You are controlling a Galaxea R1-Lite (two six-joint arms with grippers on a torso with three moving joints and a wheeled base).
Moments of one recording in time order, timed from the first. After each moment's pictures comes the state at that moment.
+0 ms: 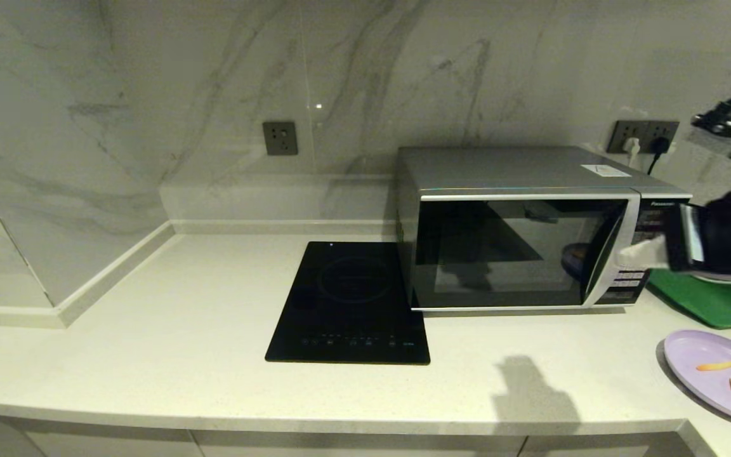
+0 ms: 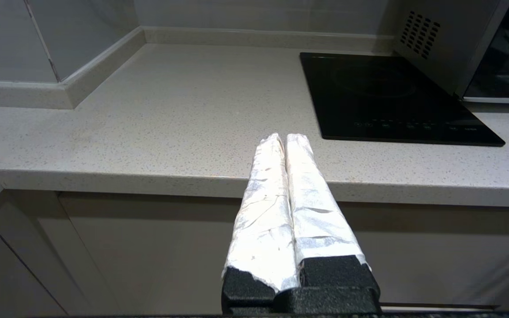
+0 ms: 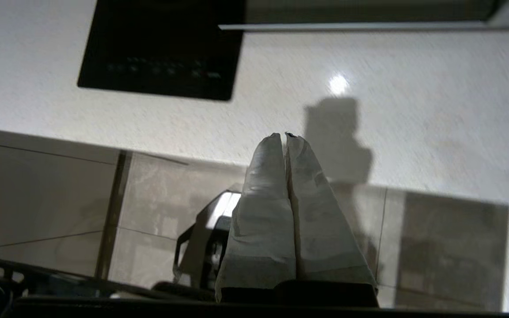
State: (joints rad) left arm 0.00 0.00 0.00 -0.01 0.01 -0.05; right arm 0.36 1.46 -1.42 0.66 -0.03 0.36
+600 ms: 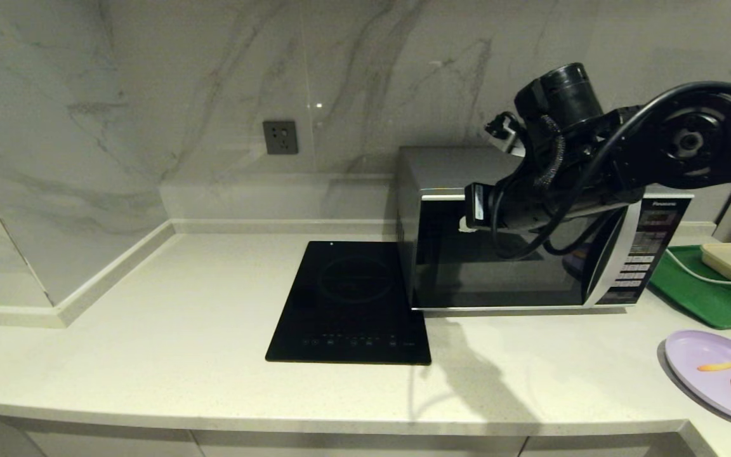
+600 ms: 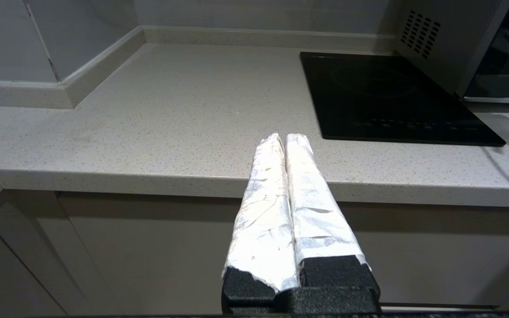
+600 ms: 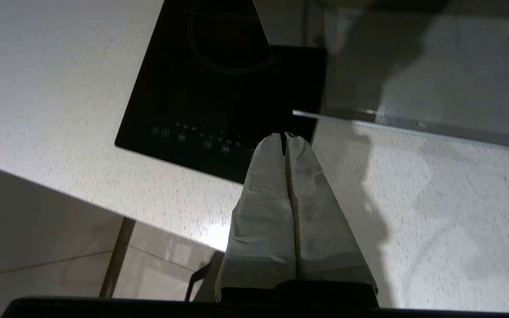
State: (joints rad) left arm 0.00 0.00 0.00 -0.01 0.01 -0.05; right arm 0.49 1.97 -1.85 0.53 -0.05 0.38
